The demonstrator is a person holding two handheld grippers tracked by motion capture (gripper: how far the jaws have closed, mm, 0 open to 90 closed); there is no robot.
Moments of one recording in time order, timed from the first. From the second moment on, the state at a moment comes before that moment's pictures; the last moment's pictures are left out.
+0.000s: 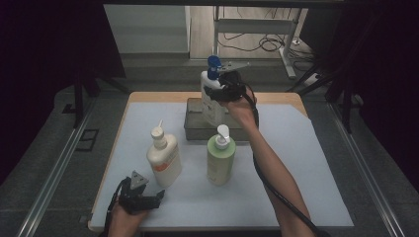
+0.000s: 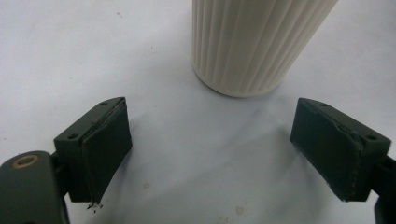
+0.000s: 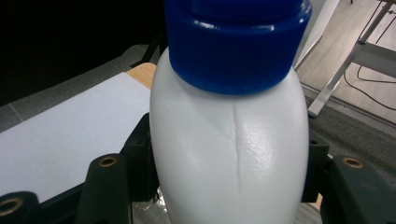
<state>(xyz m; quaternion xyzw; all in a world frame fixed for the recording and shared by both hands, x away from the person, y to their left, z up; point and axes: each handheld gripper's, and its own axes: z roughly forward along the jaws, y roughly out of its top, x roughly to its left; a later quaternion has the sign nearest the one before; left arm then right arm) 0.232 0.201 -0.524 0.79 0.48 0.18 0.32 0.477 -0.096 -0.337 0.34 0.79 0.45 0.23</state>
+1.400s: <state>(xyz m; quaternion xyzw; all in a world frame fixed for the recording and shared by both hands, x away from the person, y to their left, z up) 0.232 0.201 -0.524 0.79 0.48 0.18 0.32 0.468 -0.103 -0.378 0.35 0.81 0.43 0.21</state>
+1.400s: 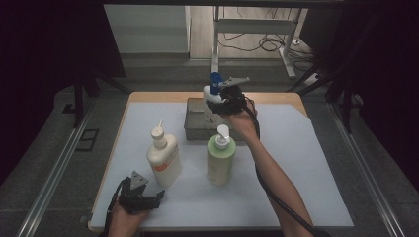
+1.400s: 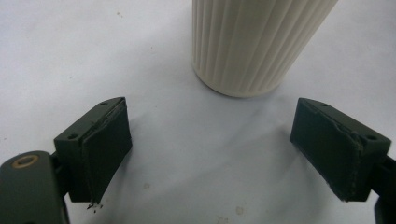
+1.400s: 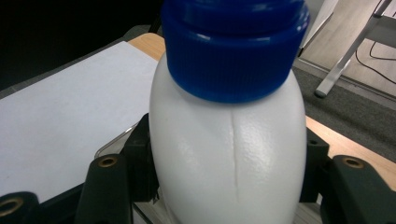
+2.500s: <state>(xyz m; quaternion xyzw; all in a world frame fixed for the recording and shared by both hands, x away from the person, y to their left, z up) 0.232 0.201 -0.524 0.79 0.48 0.18 0.32 0.460 -0.122 -0.386 0.35 0.80 0.44 0.19</state>
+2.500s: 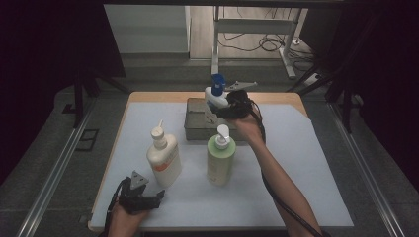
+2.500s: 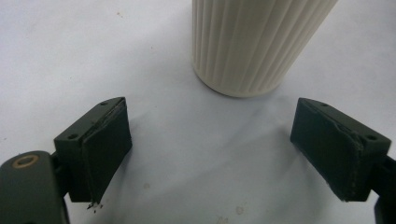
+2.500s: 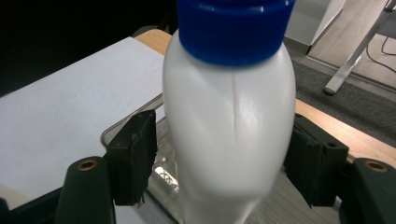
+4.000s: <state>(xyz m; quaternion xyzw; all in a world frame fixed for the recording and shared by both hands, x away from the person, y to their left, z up) 0.231 0.201 -0.525 0.79 0.48 0.18 0.32 0.455 -0.163 -0.417 0.40 0.80 0.40 0.18</state>
